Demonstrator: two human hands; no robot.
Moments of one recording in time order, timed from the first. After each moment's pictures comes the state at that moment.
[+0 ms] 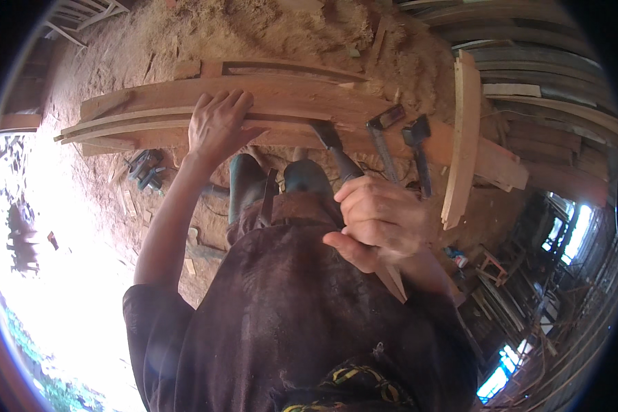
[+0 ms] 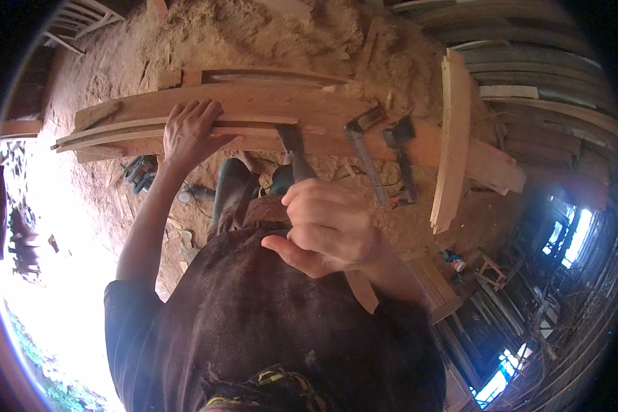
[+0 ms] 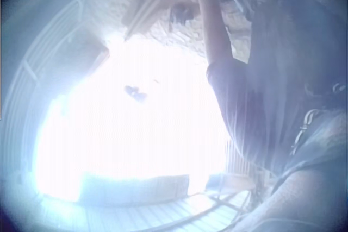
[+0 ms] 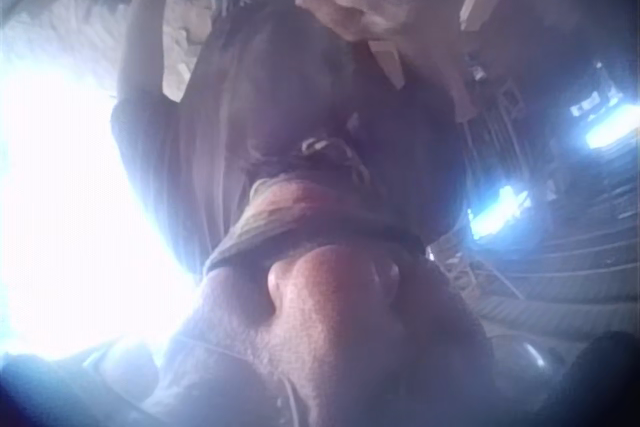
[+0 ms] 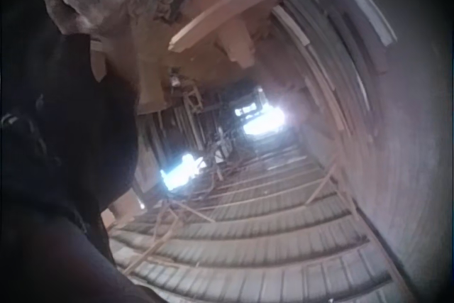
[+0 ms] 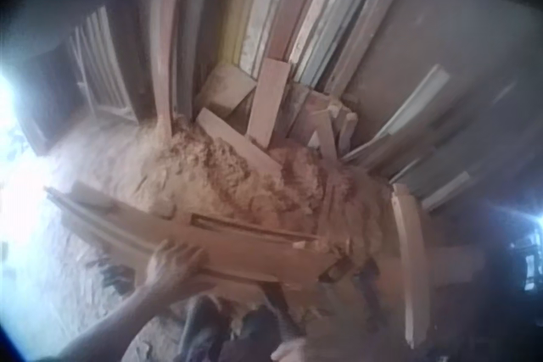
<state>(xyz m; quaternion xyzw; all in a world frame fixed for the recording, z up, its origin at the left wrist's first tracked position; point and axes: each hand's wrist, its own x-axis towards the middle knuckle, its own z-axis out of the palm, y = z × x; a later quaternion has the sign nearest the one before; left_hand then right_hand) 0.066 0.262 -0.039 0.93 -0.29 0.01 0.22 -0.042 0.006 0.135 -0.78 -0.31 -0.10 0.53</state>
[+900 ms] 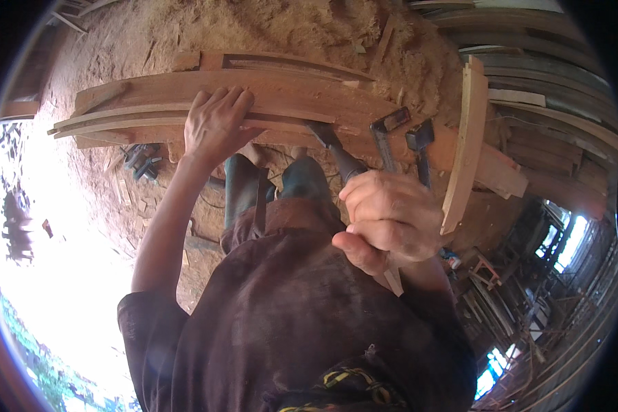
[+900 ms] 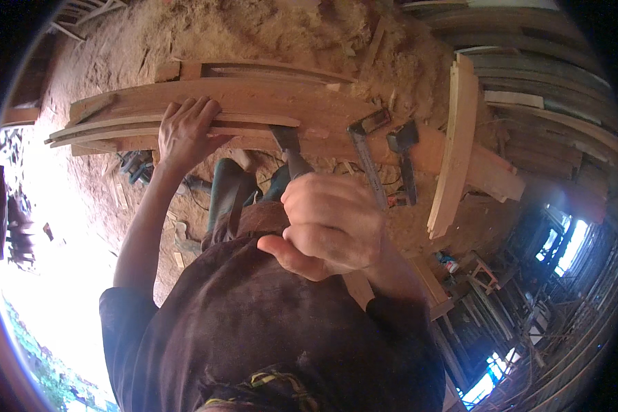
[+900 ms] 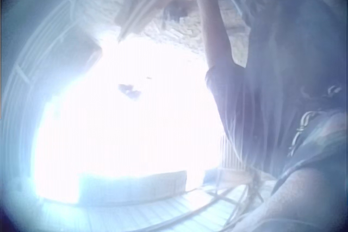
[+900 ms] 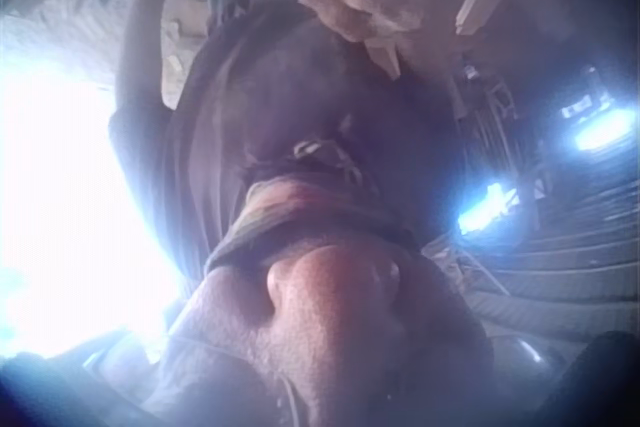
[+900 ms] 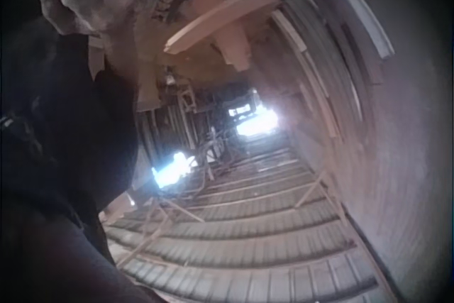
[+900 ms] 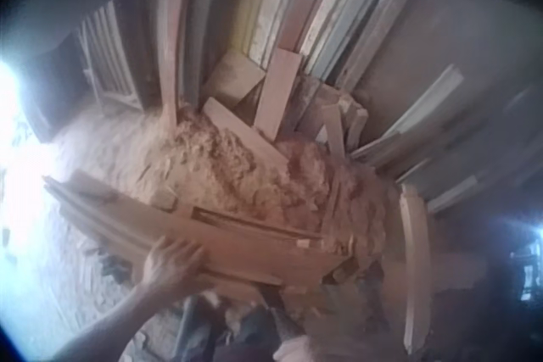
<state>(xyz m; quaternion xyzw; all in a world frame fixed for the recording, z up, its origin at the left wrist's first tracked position) 0.061 0.261 -0.037 0.94 -0.27 0.01 0.22 -0.013 0.003 0.135 -0.76 -0.34 -0.11 0.54</state>
